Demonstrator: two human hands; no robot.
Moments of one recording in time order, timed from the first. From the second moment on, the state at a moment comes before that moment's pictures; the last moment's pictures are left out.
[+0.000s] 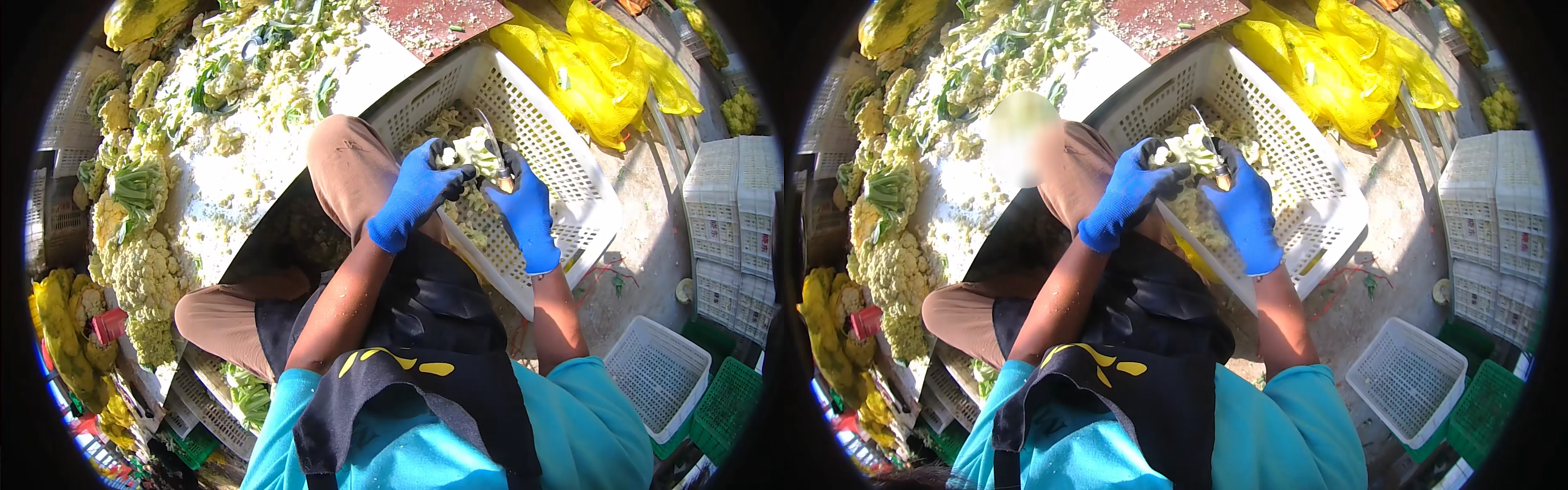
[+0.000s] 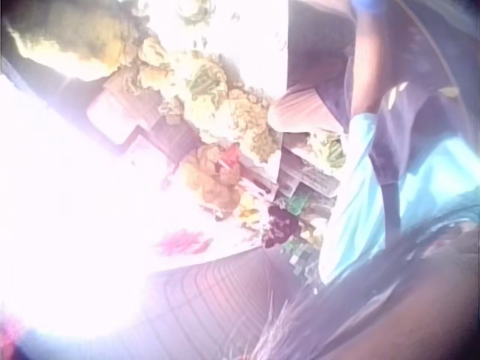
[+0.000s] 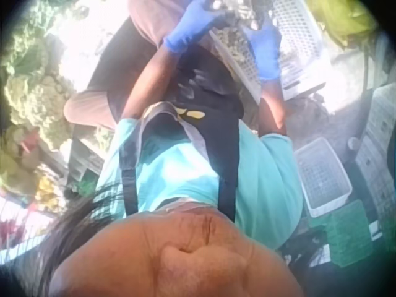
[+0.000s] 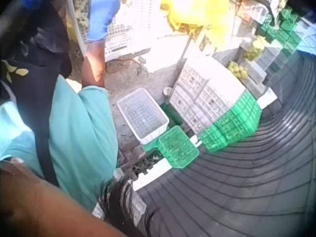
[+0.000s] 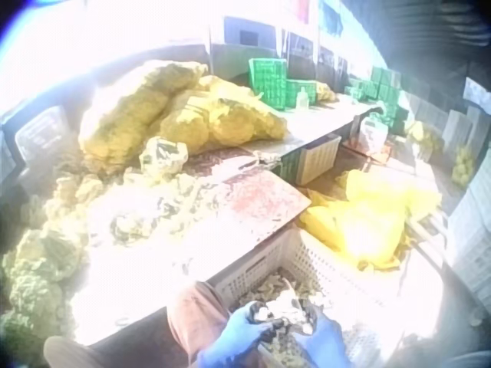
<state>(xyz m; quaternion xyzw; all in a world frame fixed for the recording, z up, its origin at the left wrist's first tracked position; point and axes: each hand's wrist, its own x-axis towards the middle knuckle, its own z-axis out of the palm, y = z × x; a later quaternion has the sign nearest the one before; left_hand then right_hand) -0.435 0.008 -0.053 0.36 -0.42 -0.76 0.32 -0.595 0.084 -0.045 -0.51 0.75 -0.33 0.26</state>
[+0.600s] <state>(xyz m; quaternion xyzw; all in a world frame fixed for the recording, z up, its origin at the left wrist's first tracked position) -0.444 0.011 -0.085 0.45 -0.68 -0.44 0.37 -0.573 0.090 -0.058 -0.42 0.73 -0.31 0.45</state>
